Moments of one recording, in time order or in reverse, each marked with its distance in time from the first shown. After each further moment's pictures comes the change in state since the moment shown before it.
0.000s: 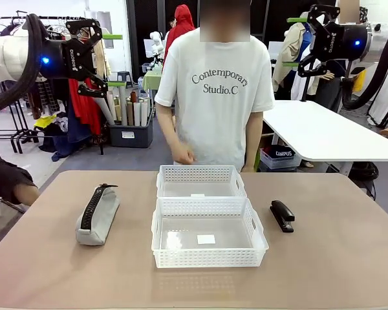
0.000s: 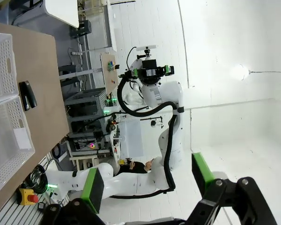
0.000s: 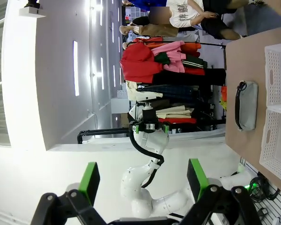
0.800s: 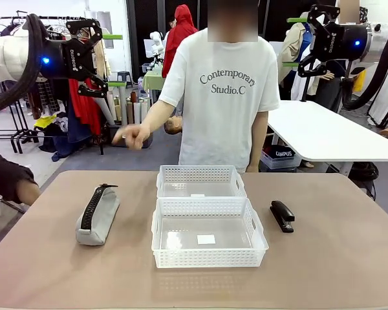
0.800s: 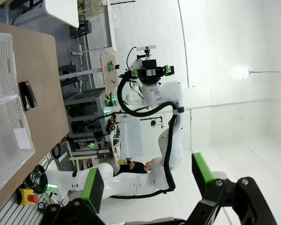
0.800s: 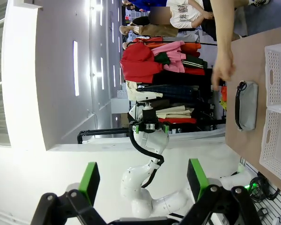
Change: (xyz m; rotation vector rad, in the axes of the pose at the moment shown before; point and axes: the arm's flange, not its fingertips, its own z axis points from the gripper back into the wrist) left arm 0.000 0.000 0.000 0.000 0.000 0.000; right arm 0.000 0.000 0.000 0.000 0.000 0.000
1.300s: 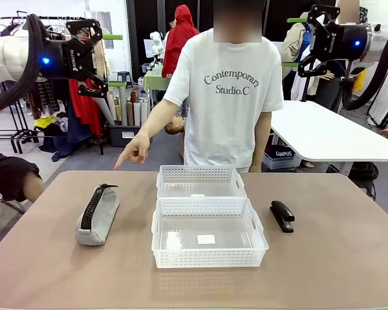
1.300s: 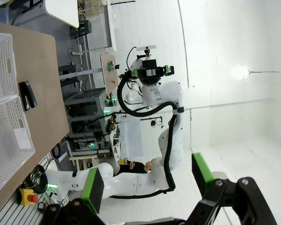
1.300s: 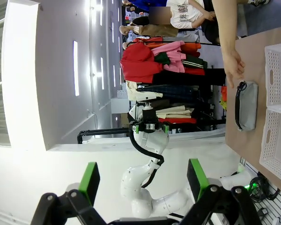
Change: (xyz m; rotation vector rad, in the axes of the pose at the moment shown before) left arm 0.000 0.000 0.000 0.000 0.000 0.000; right arm 0.000 0.000 0.000 0.000 0.000 0.000
